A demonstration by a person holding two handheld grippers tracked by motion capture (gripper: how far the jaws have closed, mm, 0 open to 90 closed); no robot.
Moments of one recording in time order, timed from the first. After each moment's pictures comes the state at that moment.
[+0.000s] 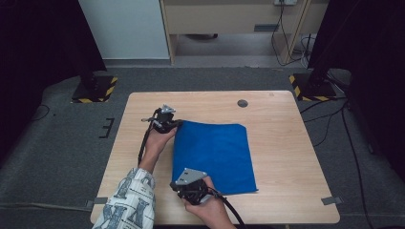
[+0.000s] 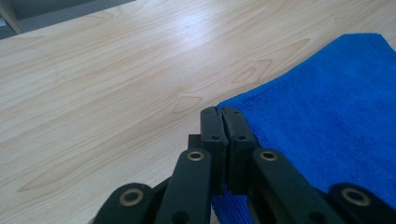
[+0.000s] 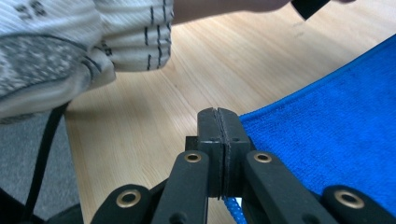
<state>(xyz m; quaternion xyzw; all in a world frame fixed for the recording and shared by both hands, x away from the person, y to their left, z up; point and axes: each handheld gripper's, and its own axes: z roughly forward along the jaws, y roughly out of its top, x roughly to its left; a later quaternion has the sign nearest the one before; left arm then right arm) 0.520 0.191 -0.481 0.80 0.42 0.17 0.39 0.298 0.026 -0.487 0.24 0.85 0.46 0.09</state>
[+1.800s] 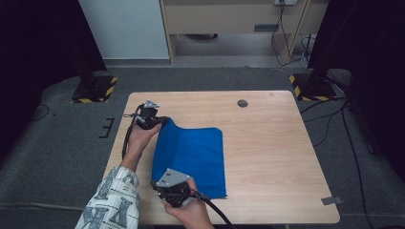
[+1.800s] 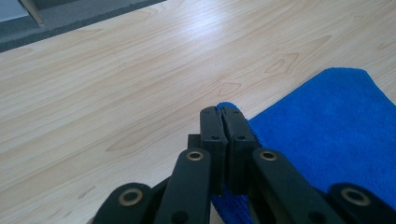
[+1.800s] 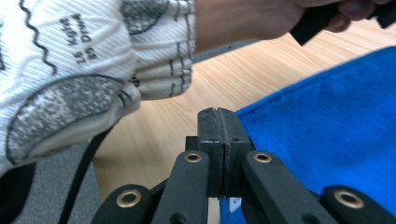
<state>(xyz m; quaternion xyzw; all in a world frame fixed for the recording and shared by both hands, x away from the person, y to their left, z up) 0.518 0.234 -0.456 0.80 0.44 0.17 0.38 0.285 0.071 -0.465 0.23 0.82 0.51 0.10</state>
